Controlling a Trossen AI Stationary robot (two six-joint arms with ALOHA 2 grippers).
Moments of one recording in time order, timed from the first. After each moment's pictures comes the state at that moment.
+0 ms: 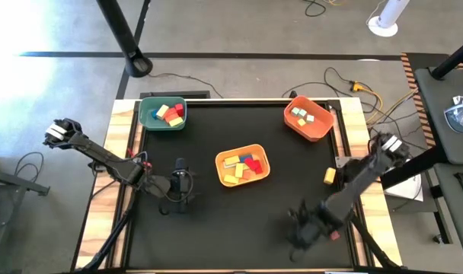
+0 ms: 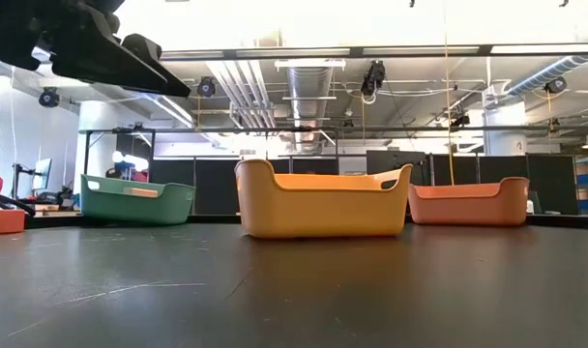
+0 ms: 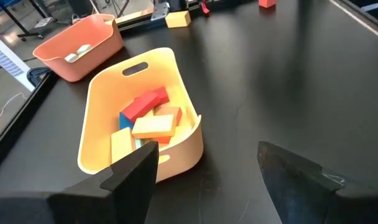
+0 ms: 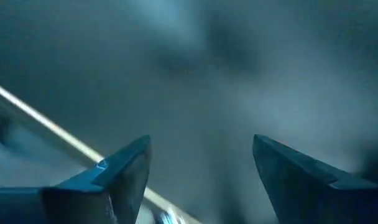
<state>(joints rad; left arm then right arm) -0.47 1.10 0.50 0.09 -0.51 -0.01 0.76 1.66 1.22 -1.00 -0.07 1.62</state>
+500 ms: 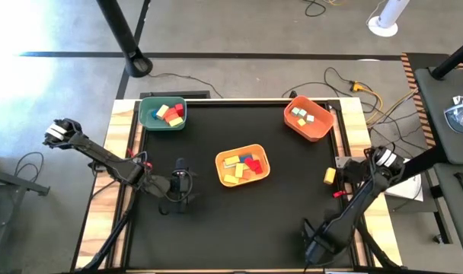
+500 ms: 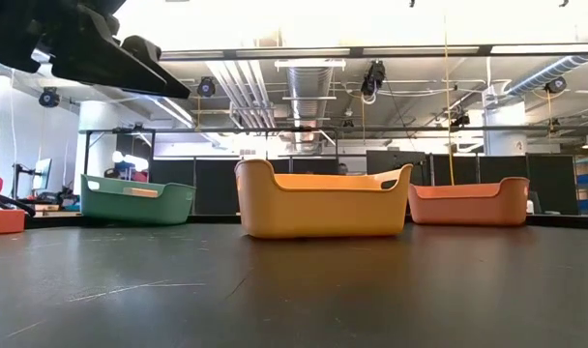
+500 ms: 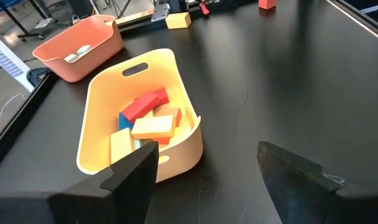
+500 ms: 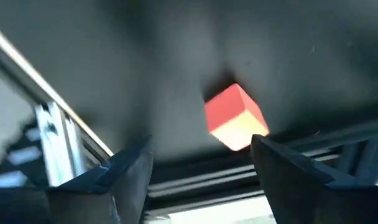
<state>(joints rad) -0.47 1.10 0.49 0.11 -0.51 -0.01 0.90 1.80 1.22 -1.12 -0.38 1.22</state>
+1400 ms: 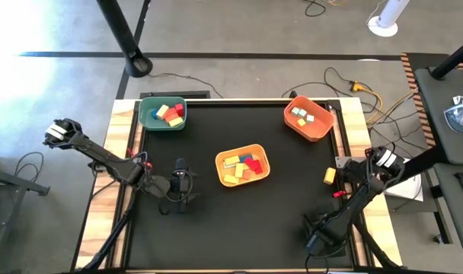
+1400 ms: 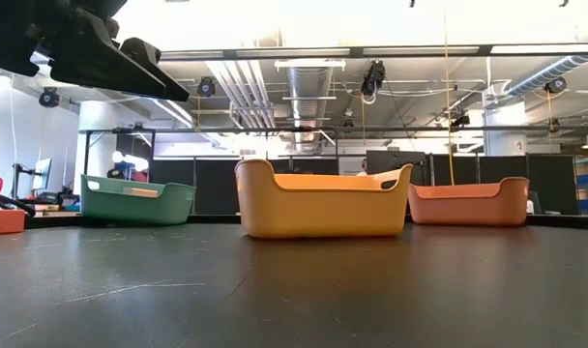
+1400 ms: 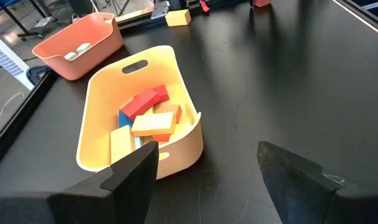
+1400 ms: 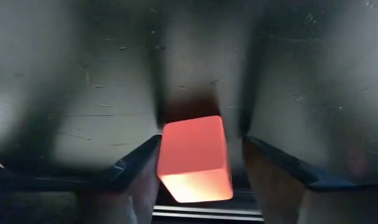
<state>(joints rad) -0.47 1.10 0.48 0.11 -0.51 -0.01 0.90 1.80 1.00 -1.01 -0.37 0.77</state>
